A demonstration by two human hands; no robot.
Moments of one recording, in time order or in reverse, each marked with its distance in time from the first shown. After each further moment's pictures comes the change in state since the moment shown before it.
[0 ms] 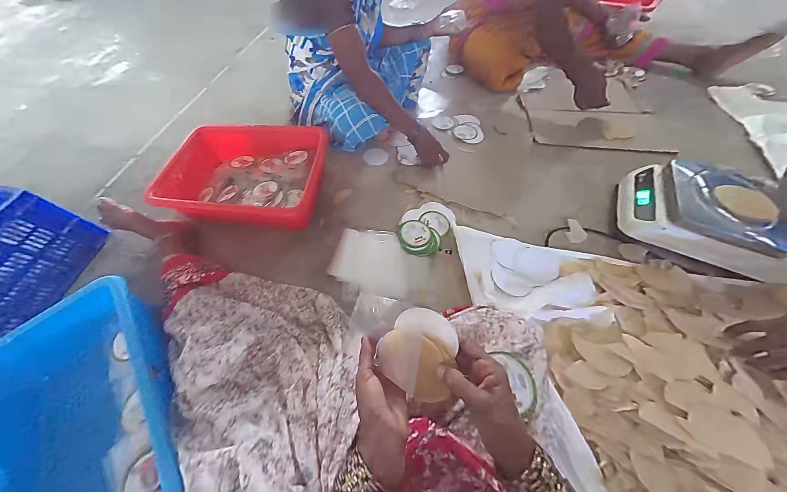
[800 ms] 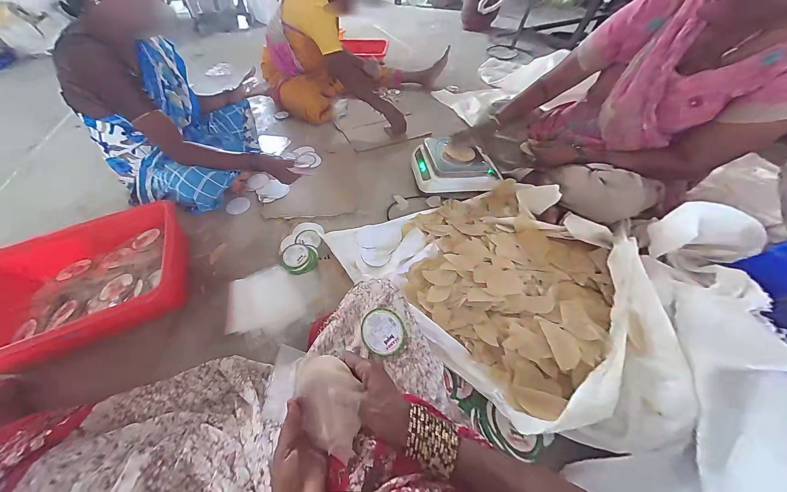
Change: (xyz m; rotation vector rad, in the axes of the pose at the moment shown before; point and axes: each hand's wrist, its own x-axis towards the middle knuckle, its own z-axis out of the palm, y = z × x) left_hand -0.038 0.010 -0.071 0.371 -0.407 -0.134; right_hand -0.054 0.007 -0.002 -0.325 -0.048 0.205
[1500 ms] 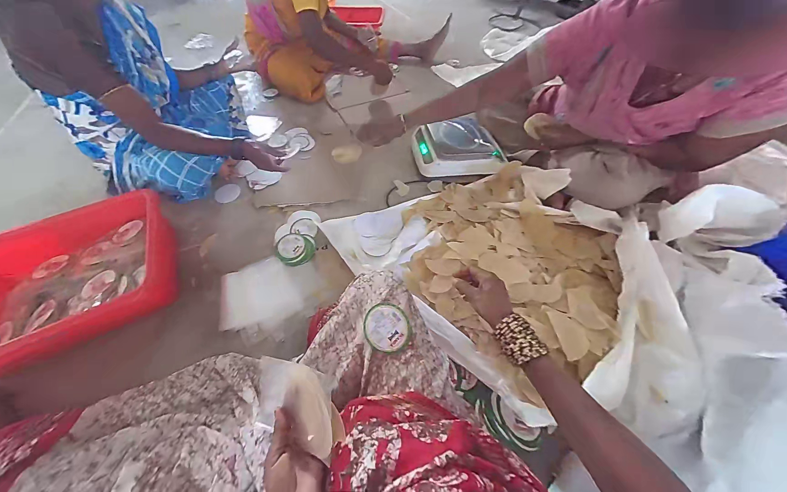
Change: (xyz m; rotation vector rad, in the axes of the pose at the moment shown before) left_hand 0.015 0.003 -0.010 -0.151 0.191 -0.013; right_hand 0.018 0.047 -0.225 -0.383 0.612 0.261
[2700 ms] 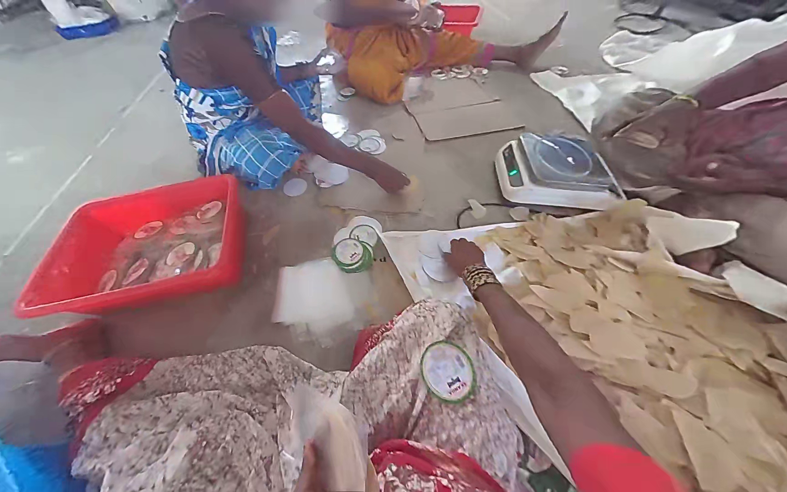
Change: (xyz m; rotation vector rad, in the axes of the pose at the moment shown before) left_hand 0.005 0.007 -0.029 -0.063 0.079 0.055; right_hand 0.202 -0.088 0.136 -0.677 -0.214 -0.158
